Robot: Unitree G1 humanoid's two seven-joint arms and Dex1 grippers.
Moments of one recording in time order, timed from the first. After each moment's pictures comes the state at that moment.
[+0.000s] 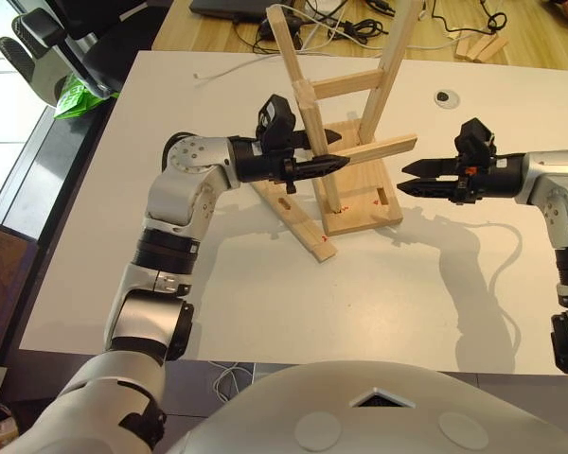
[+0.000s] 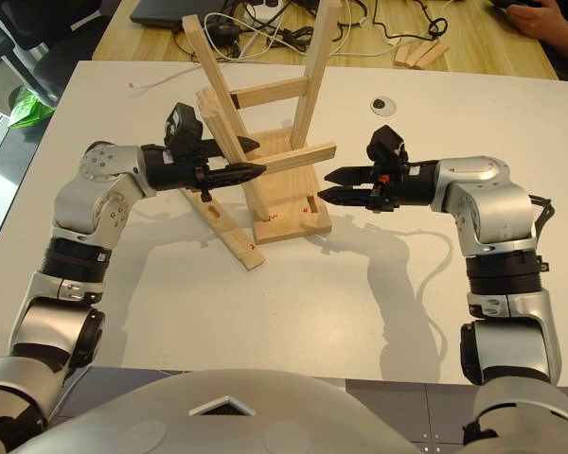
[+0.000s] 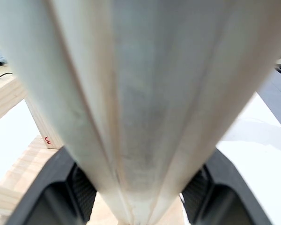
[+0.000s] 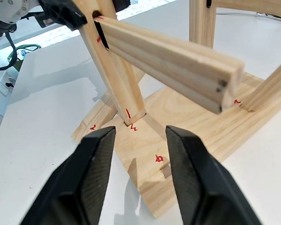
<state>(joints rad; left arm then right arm) -0.53 0.43 -0.23 0.19 -0.43 0.34 -1.08 -0.41 -0.67 0.10 0.08 0.41 0.63 1.22</state>
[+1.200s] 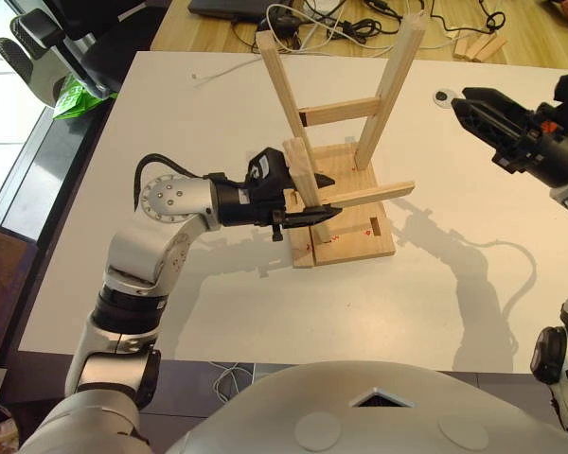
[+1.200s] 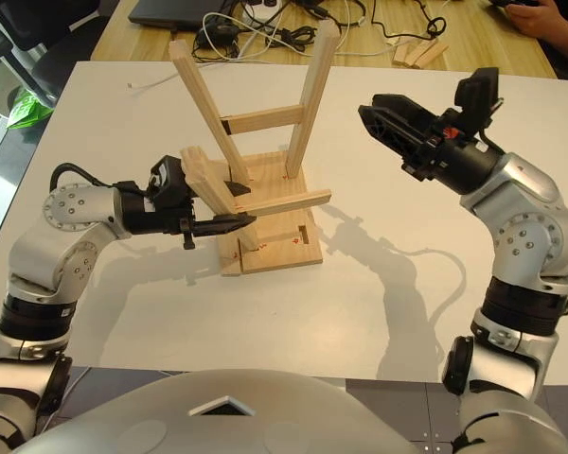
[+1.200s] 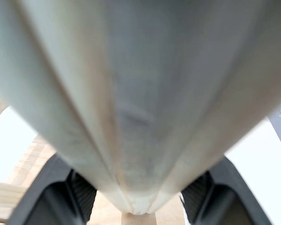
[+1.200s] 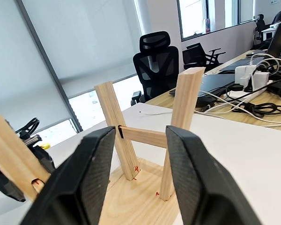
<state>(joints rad) -0.21 0.59 -0.18 -0.38 -0.44 0.50 -1.00 -0.26 -0.55 -0.34 -0.23 0.81 0.78 0.77</state>
